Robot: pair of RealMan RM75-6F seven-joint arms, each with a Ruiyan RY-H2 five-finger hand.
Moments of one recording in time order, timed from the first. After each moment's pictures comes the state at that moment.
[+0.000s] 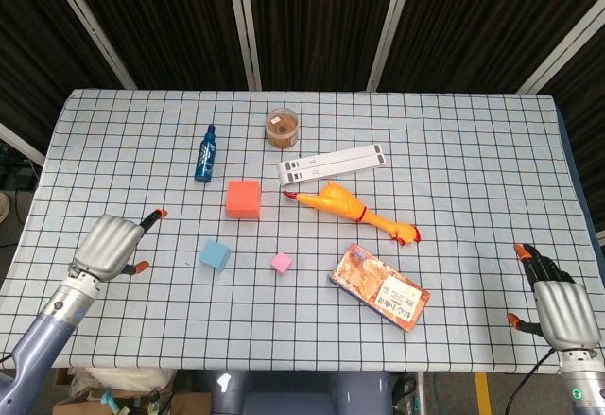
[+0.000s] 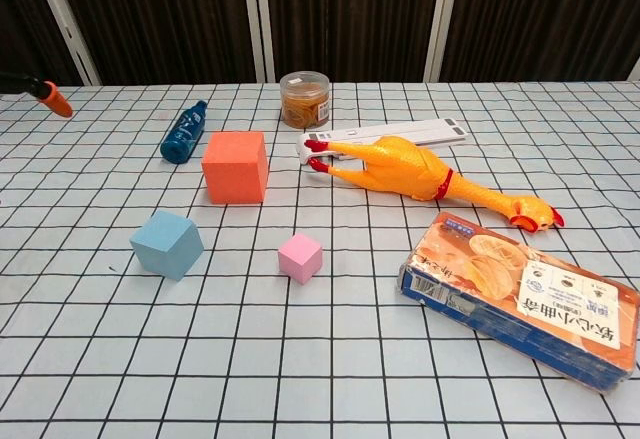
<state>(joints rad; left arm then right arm) -0.44 -1.12 -0.15 -1.83 1.33 1.02 0.49 0.08 -1.05 0.03 -1.73 -1.42 1.38 -0.17</state>
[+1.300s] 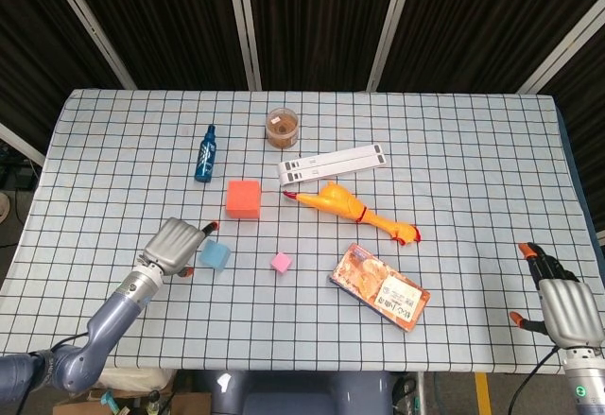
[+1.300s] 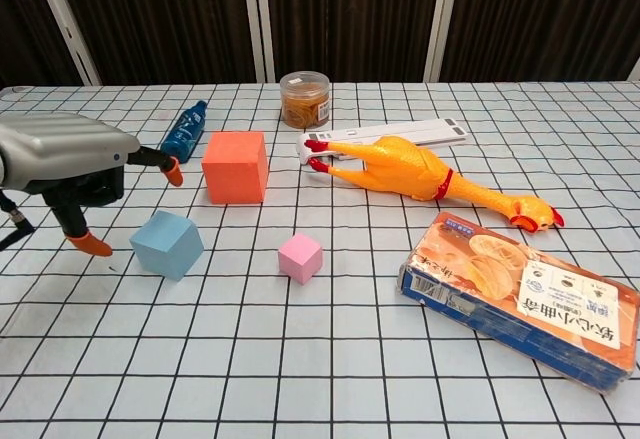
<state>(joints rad) -0.69 -1.33 -0.11 -1.76 0.98 0.90 0.76 0.09 -1.04 0.04 -1.73 -1.40 1.36 -0.14</state>
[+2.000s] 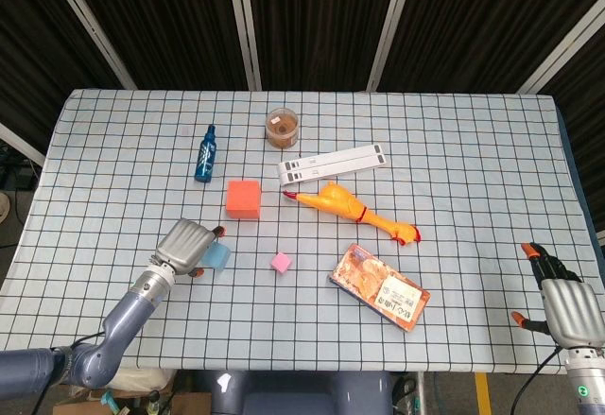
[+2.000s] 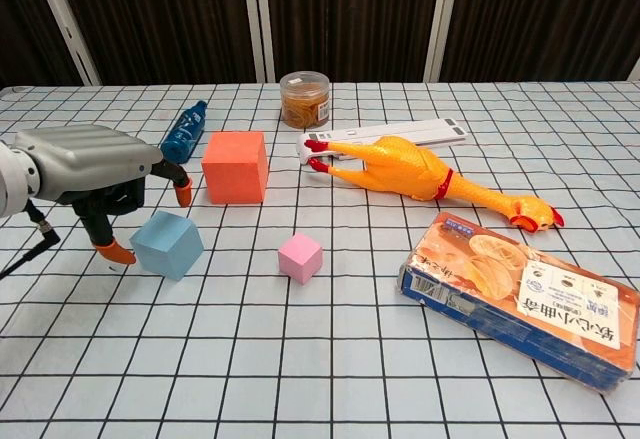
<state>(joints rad) -0.75 -1.41 -0.08 -1.72 0.92 0.94 0.79 0.09 -1.04 0.04 -1.72 -1.39 1.36 -0.13</state>
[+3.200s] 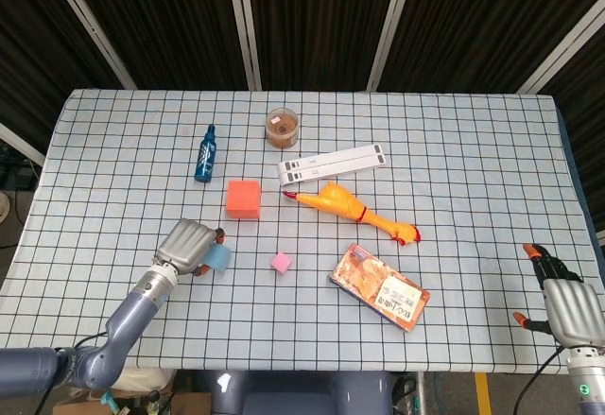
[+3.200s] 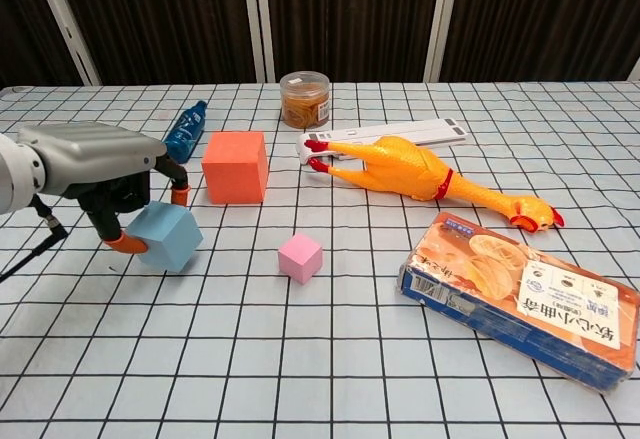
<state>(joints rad) -0.79 -1.37 -0.07 -1.82 0.81 1.00 0.74 0.09 -1.04 0.04 -1.71 -1.37 1.34 -0.12</state>
